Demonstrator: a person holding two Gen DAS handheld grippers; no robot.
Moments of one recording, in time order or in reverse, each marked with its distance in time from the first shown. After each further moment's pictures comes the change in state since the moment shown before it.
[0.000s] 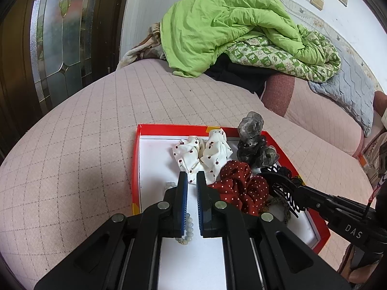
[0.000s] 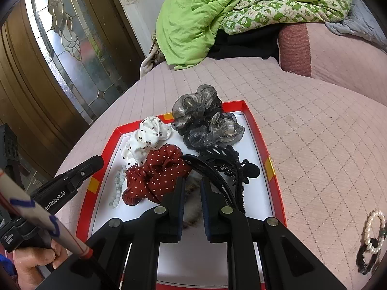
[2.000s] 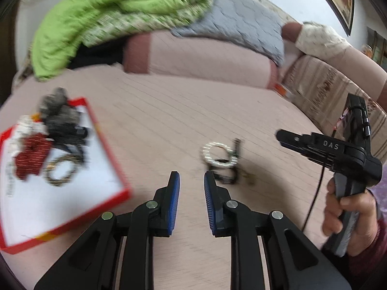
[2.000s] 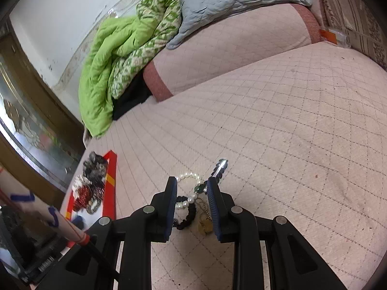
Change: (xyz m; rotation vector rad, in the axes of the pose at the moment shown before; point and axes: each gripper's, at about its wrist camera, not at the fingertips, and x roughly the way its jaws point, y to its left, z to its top) left arm -0.036 -0.279 -0.096 0.352 0.176 -0.391; right arm -0.212 -0.253 -0.101 0.463 -0.230 -0.133
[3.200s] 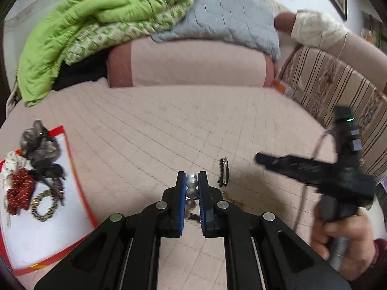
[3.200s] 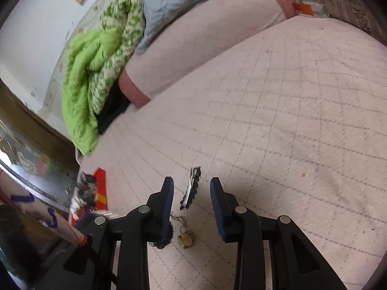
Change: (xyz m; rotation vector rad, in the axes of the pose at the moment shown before) left arm 0.015 -0.039 0.031 0.082 -0.046 0.062; right arm 0.034 -0.036 0.016 0.137 0.074 -0.042
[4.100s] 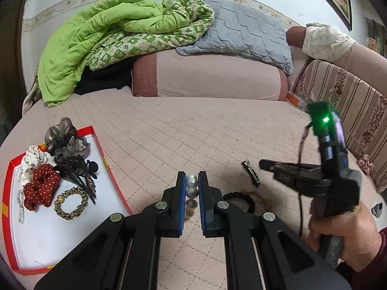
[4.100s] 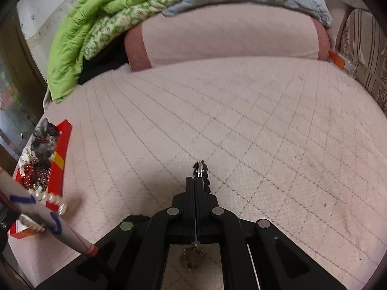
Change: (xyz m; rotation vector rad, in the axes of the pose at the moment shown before) left arm -0.013 0.041 -0.017 -0.022 -0.079 0.070; right arm 0.037 0.060 -0.011 -0.337 0.002 -0.248
